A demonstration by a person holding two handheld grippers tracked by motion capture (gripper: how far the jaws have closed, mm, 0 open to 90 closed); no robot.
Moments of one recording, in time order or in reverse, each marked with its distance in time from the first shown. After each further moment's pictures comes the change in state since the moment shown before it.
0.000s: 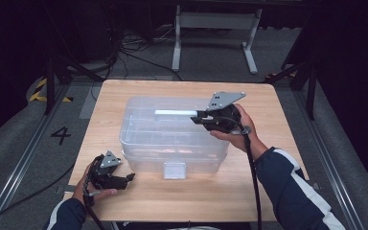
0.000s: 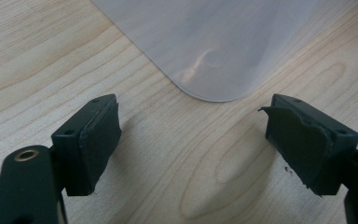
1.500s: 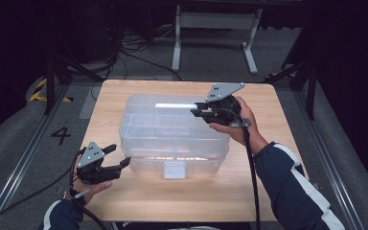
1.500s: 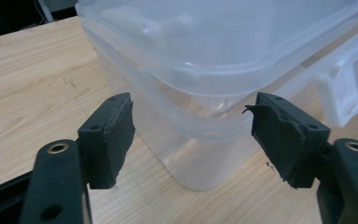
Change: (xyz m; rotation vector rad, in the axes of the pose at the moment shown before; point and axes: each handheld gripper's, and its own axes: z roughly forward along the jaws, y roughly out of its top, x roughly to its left) left arm -0.009 0.032 -0.062 -0.334 0.032 -0.050; right arm -0.007 0.022 -0.006 0.024 -0.043 -0.006
